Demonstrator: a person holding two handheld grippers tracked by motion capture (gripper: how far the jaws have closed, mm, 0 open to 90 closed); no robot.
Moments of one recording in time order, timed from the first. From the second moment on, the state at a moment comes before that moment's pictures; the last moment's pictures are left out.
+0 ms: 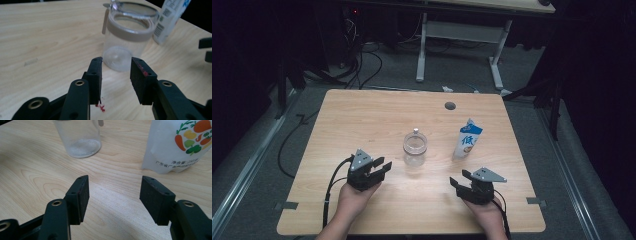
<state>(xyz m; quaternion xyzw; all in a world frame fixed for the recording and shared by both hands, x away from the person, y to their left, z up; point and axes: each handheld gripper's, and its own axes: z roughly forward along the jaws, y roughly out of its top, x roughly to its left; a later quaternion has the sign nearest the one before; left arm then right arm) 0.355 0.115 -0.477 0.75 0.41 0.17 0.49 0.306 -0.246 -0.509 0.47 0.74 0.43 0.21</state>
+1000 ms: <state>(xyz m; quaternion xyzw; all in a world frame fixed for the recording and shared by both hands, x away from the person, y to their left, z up) 0.432 0.028 -0.429 0.78 0.37 0.18 0.48 0.304 -0.252 -0.506 0.46 0.74 0.44 0.21</state>
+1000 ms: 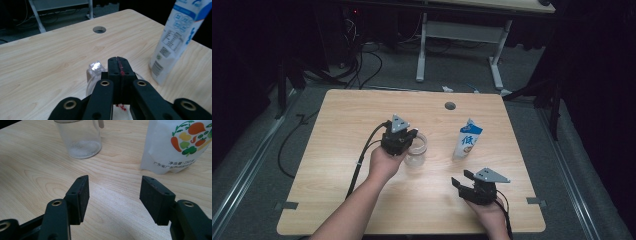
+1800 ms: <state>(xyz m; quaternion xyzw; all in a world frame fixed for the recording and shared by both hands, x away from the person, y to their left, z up) 0.457 0.016 -0.442 0.79 0.39 0.18 0.45 0.303 -0.249 -0.507 0.46 0.75 0.44 0.20</state>
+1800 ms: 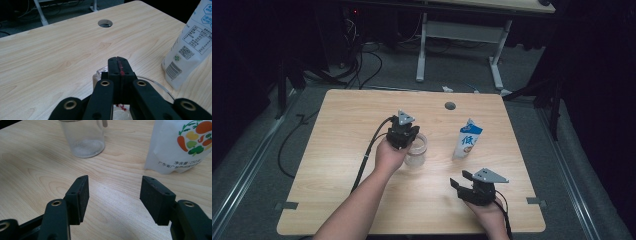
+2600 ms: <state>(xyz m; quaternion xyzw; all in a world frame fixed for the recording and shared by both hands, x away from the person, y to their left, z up) 0.445 0.012 -0.444 0.80 0.37 0.18 0.44 0.302 -0.249 -0.507 0.46 0.75 0.44 0.20</state>
